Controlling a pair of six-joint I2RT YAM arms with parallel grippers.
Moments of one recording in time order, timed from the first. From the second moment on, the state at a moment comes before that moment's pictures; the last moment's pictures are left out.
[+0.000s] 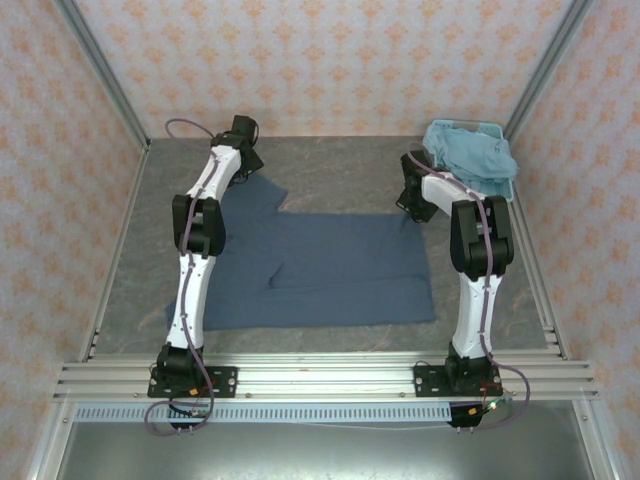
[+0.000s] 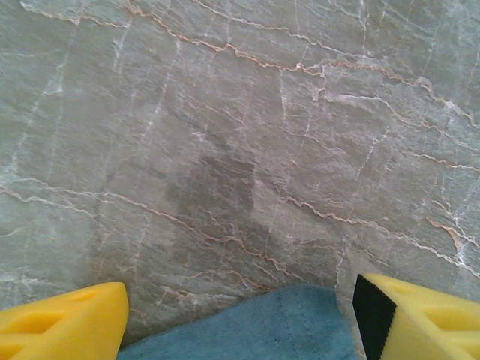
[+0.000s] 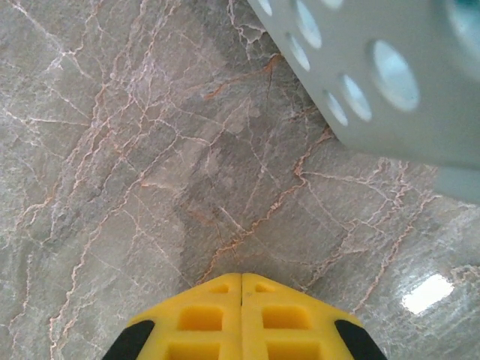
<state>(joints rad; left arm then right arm) -0.07 2.69 2.53 -0.97 -0.26 -0.75 0.17 2.12 1.54 -0.69 0.20 0.82</state>
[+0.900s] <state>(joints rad) -0.10 2.66 2.50 -1.17 -0.30 -0.67 0.18 2.07 1.48 -0.69 0.16 0.81</state>
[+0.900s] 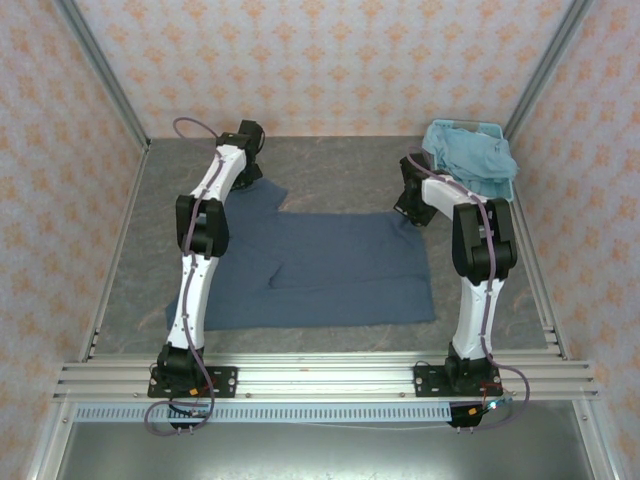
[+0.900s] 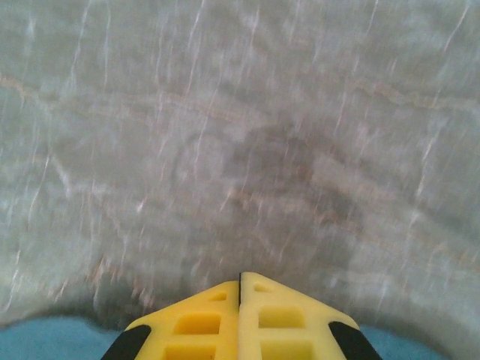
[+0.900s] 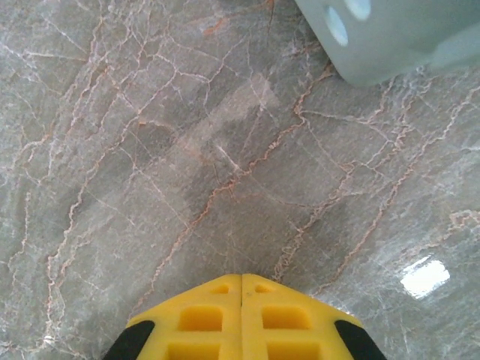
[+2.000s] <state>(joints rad) -0.11 2.56 2.46 -1.02 -0.29 -0.57 0.18 1.98 1.44 -0.66 0.10 0.70</state>
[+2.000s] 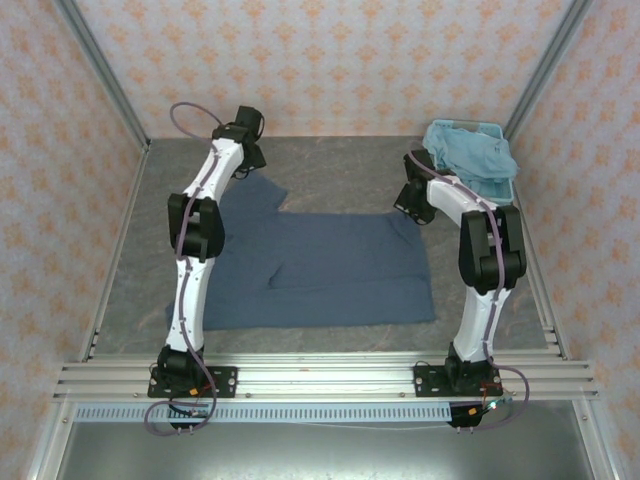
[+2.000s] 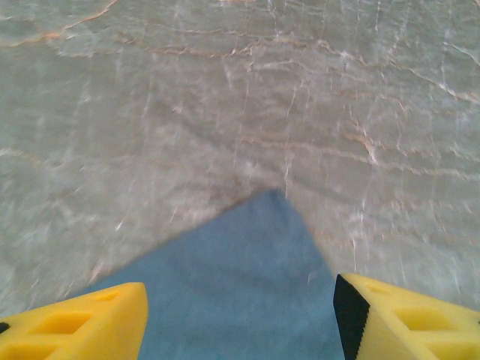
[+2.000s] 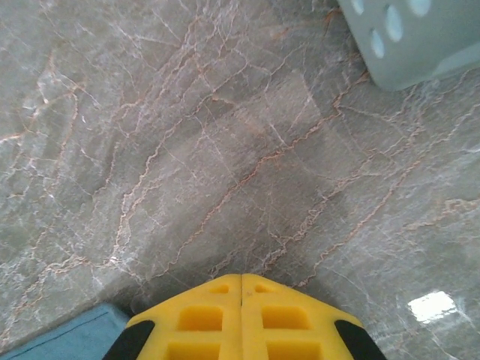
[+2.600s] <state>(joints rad) -0.12 2.80 2.70 -0.99 -0.36 -0.57 0.18 1.99 1.48 -0.66 0.05 0.74</state>
